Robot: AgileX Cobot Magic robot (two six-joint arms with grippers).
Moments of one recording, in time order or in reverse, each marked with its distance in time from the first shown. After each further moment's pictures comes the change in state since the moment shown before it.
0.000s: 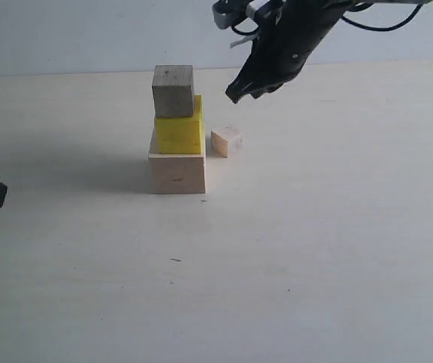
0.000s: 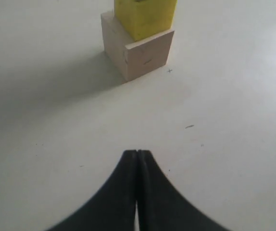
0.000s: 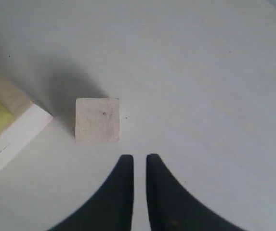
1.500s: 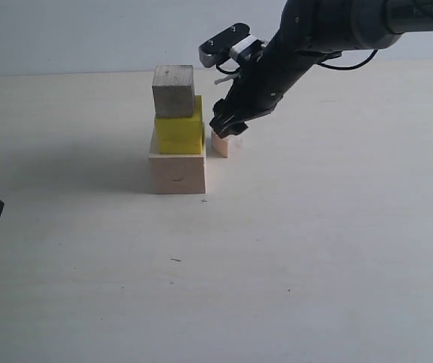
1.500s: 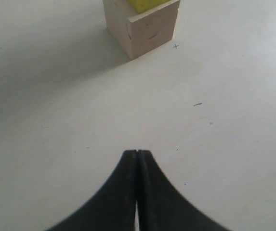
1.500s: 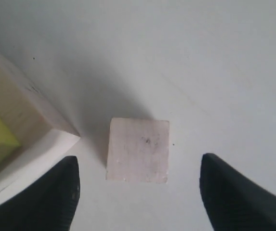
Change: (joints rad) left arm 0.000 0.001 0.018 0.055 0.025 -0.014; right arm -0.004 0.148 0.000 0.249 -0.106 -0.228
